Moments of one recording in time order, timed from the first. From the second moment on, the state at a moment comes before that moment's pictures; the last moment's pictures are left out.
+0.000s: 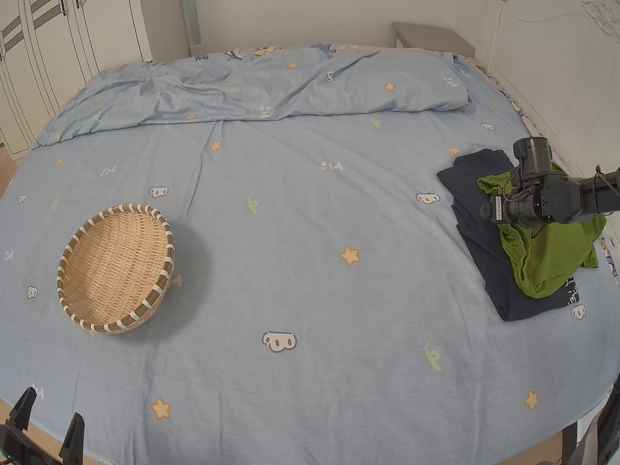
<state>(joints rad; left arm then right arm) -0.01 0.02 -0.02 0.00 -0.02 0.00 0.08 2.07 -1.46 0.01 -0.30 0.01</state>
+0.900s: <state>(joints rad) -0.01 0.02 -0.02 0.00 -0.02 0.00 0.06 2.17 -1.59 0.03 -0.30 0.01</state>
